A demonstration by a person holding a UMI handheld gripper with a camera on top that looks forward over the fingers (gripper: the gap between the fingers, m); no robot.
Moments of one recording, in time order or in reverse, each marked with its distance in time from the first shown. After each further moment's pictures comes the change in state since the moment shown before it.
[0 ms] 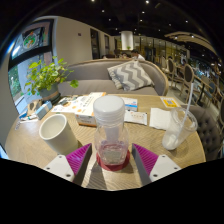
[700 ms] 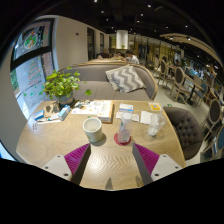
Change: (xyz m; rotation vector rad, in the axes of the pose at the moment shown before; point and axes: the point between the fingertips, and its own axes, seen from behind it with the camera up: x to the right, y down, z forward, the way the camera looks) arm -0.071 -0.030 -0.217 -0.054 0.094 0.004
